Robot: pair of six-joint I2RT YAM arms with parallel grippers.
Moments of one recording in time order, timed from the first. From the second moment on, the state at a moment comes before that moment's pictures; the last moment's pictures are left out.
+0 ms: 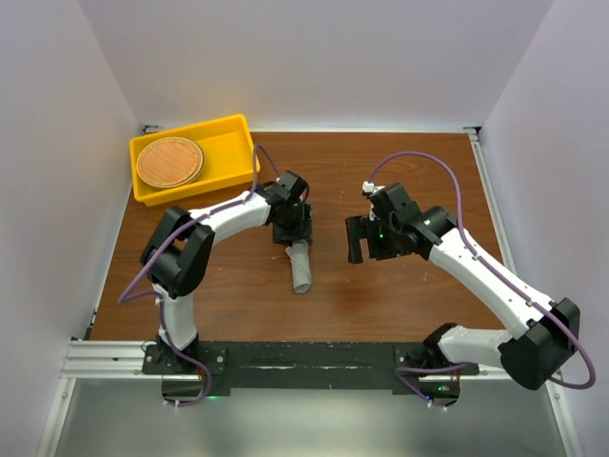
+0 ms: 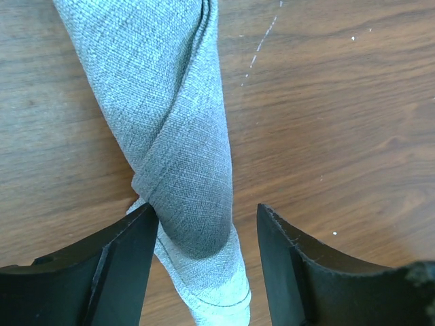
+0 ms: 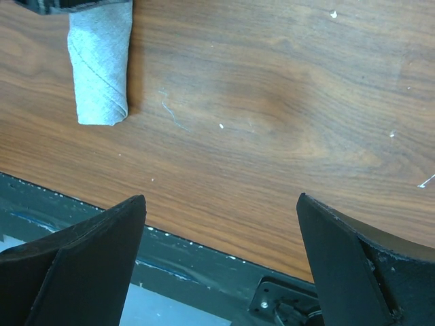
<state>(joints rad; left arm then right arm) -0.62 1.90 1.33 -0.56 0.09 -0.64 0.61 1.23 1.11 -0.92 0.01 0.41</state>
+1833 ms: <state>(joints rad) -0.52 1.93 1.18 -0.90 -0.79 -0.37 0.60 1.22 1.11 -0.87 -0.03 0.32</state>
